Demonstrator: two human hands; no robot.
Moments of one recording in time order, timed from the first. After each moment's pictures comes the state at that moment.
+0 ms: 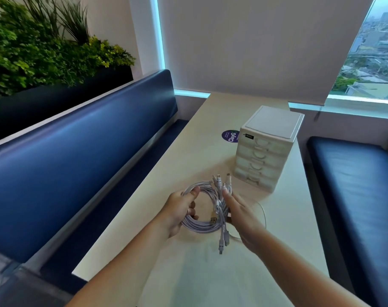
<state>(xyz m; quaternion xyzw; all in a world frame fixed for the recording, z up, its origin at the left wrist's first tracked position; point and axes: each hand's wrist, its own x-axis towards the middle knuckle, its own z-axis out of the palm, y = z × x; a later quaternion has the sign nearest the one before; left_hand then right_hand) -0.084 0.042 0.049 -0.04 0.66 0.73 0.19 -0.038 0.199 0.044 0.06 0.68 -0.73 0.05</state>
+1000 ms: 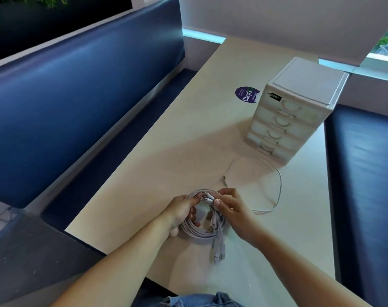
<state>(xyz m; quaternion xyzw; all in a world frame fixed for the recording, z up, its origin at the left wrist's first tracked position) -0.063 0.036 -0.051 -0.20 0.61 0.70 0.30 -0.035 0.202 -0.046 -0.03 0.82 -0.57 0.12</state>
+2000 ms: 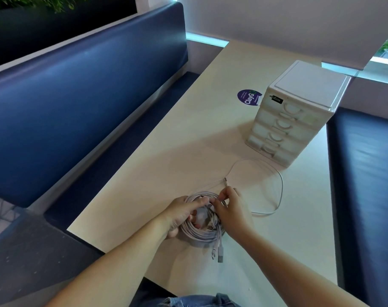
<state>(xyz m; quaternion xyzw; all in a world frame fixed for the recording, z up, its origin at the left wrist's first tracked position) -0.058 0.032 -0.042 -0.17 0.61 0.70 0.33 -0.043 0.188 -0.057 0.08 0.91 -0.41 0.00</state>
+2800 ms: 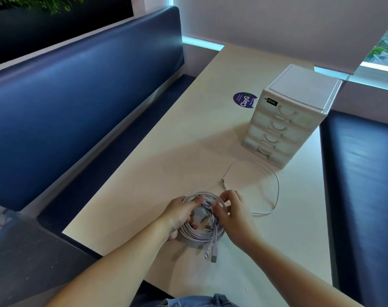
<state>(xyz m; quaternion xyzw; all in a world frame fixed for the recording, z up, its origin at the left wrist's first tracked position) -0.062 0.038 -0.058 -0.18 0.64 0.69 0.27 -0.028 0.199 -0.053 0.03 0.91 -0.42 -0.01</state>
